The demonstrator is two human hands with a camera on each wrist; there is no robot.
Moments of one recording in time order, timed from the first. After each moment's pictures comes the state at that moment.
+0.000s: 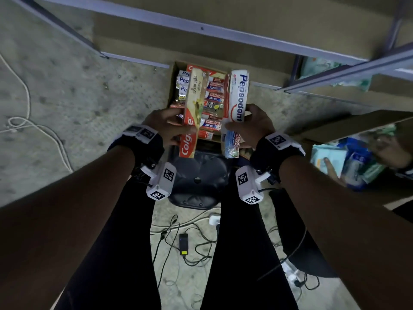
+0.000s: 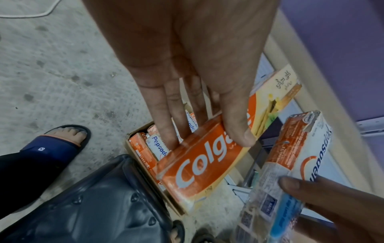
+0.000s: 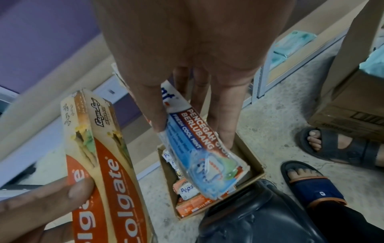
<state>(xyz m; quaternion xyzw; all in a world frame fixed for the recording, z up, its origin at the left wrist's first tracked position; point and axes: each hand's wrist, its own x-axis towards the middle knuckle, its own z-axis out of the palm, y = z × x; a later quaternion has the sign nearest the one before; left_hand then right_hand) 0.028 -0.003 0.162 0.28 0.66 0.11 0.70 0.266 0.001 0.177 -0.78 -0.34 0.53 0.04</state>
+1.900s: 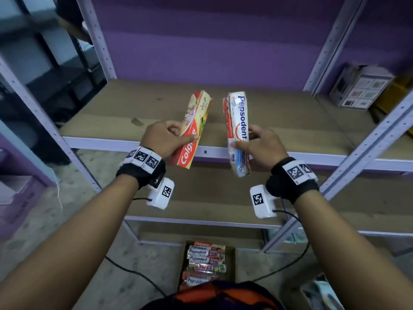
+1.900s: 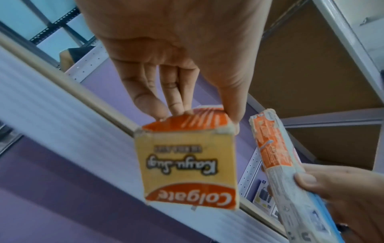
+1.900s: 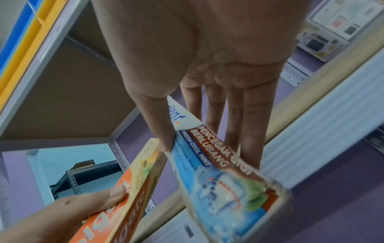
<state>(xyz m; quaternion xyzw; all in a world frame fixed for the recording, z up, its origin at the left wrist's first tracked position) 0.009 0.167 0.671 0.62 0.61 0.39 0.30 0.280 0.117 0.687 -0.63 -0.59 0.33 0.39</state>
